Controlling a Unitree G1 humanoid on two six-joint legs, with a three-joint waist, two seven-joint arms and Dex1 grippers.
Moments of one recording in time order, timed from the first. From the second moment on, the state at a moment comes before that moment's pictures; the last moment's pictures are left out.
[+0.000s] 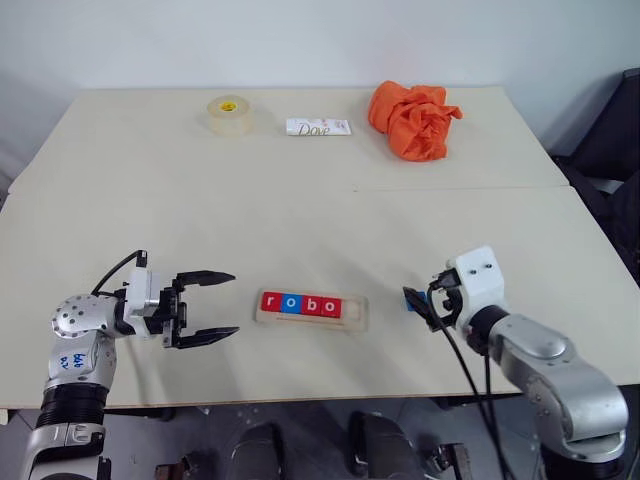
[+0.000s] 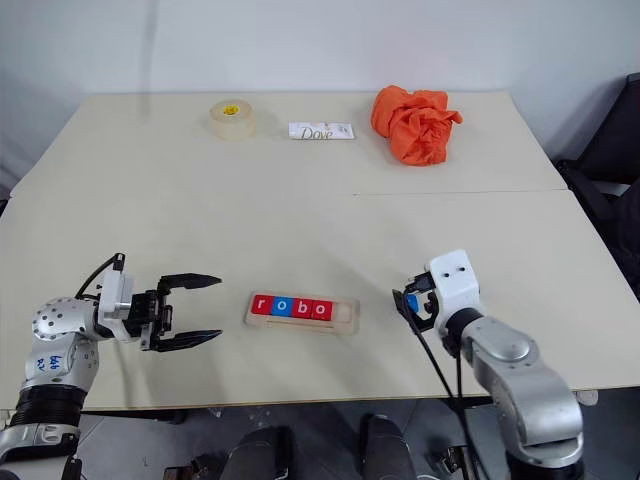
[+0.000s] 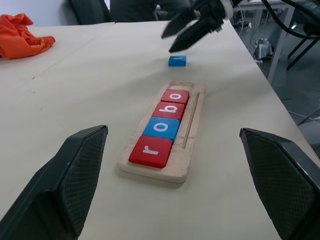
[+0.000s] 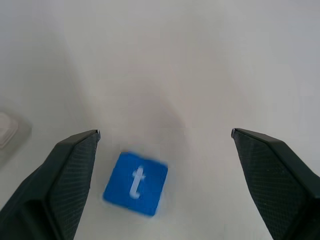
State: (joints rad) left arm -0.30 0.64 0.19 0.35 -0.52 -0.22 -1.50; right arm -0.15 -0.51 -0.10 -0.69 0.29 1.07 0.36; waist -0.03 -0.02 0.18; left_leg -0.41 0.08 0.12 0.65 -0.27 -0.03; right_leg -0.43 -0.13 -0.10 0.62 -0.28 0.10
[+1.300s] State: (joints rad) left arm -0.12 0.62 0.23 0.19 -0.54 -0.23 -1.43; right arm -0.50 -0.85 0.23 0.05 0.09 0.28 1.18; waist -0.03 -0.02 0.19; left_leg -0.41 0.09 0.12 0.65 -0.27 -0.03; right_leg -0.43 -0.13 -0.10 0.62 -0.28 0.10
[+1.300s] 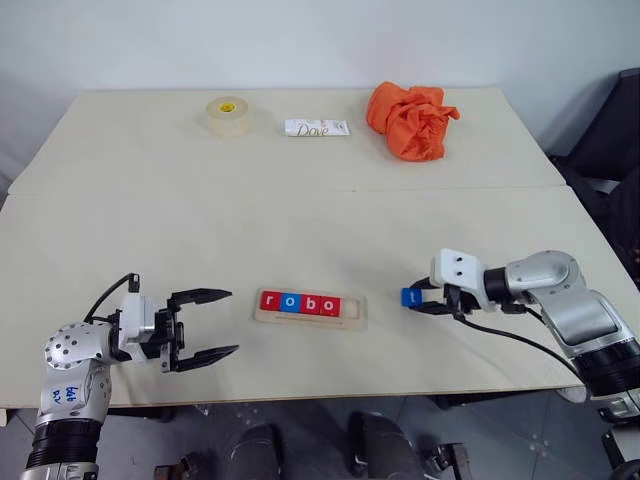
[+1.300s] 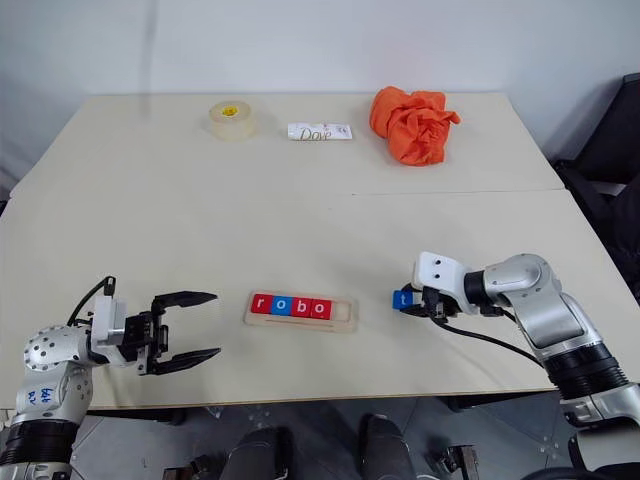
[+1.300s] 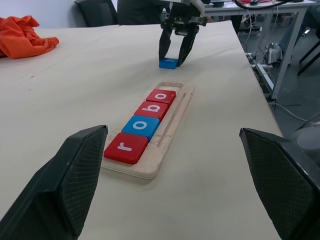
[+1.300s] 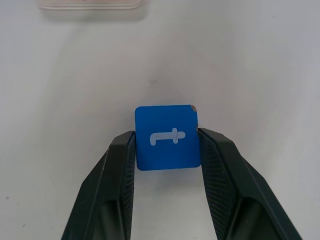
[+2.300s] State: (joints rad) left arm -0.18 0.65 0.26 0.29 -0.54 -0.26 -1.44; right arm -0.66 -0.72 0.45 -0.30 0.14 0.84 1.05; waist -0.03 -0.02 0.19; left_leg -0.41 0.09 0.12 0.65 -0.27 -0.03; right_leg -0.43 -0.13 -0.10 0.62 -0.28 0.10
